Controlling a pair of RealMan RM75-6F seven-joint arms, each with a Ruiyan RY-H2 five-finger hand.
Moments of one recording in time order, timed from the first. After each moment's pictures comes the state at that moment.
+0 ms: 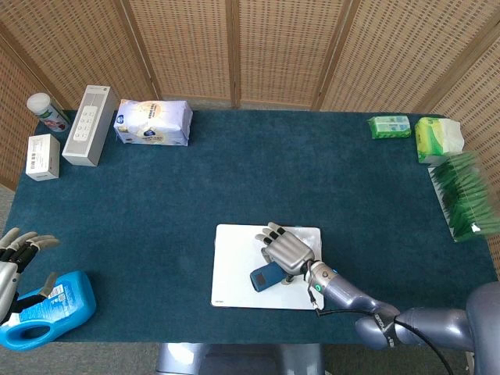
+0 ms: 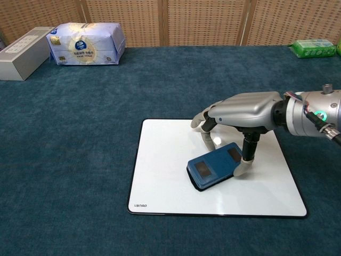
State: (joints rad) left arm -0.03 -0.91 0.02 -1.93 1.59 1.51 -0.10; right arm 0.94 -1.44 0.00 -1.65 -1.04 0.73 -0.47
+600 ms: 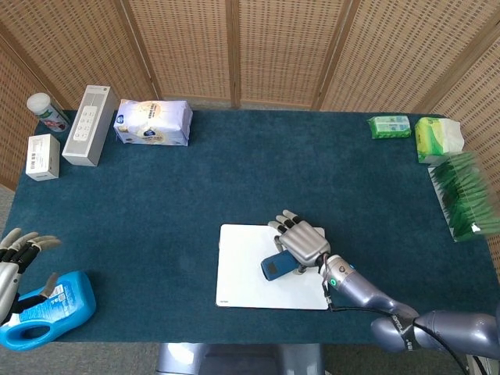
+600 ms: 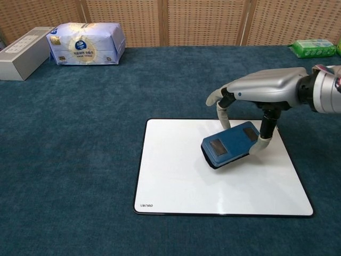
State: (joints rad) left arm -0.03 -0.91 0.03 -1.92 1.60 1.51 -0.11; right arm 0.91 -1.34 0.03 -1.72 -1.05 0.79 -0.43
